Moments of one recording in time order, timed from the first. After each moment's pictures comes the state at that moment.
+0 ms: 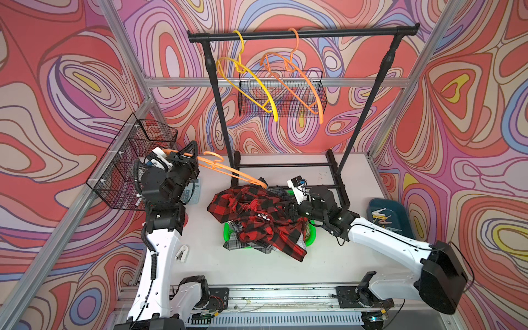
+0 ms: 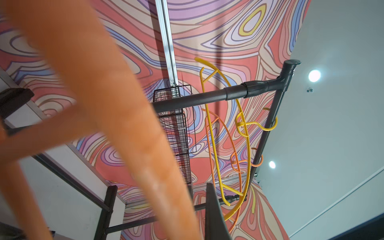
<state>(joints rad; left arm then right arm) 0.13 0.99 1.02 0.19 0.35 -1.56 0.71 1.29 0.88 0.03 -0.22 0.27</state>
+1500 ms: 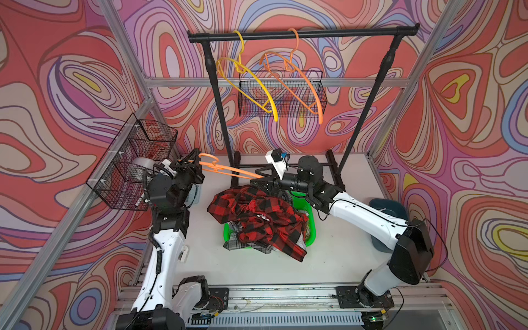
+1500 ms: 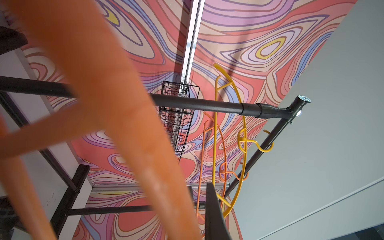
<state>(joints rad) 0.13 1.00 0.88 0.33 0.37 -1.84 0.71 1.60 1.34 0.19 -0.58 0.10</state>
